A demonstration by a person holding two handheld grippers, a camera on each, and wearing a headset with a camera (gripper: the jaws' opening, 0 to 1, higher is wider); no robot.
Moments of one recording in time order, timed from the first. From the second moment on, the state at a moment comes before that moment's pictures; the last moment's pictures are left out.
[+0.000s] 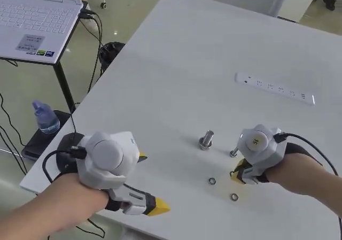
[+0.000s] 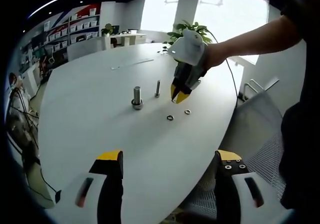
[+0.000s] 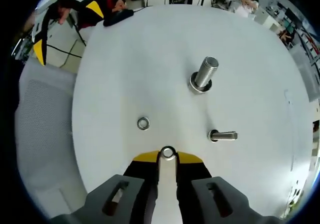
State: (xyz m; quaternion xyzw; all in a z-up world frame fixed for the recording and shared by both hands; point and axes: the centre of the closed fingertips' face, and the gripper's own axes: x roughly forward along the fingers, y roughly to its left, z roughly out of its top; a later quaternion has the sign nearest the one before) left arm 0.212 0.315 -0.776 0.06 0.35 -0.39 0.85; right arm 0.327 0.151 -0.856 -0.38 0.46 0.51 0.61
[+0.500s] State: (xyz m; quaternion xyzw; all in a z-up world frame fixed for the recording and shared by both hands) left arm 0.211 0.306 -0.777 0.06 0.35 -0.40 0.84; right arm 0.341 0.131 -0.844 -0.39 0.46 0.49 0.63
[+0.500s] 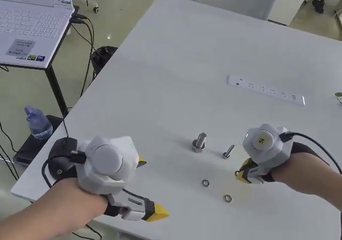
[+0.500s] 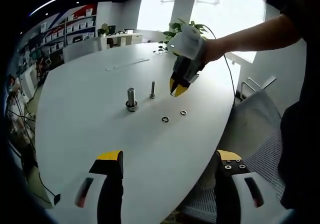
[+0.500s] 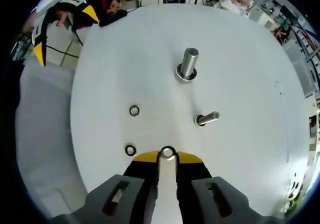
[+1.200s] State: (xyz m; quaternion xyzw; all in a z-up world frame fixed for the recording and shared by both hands) left arm 0.205 0.309 -0.781 0.07 0.36 -0.40 0.84; right arm 0.382 0.145 -0.813 -0.39 0.44 0.48 0.65
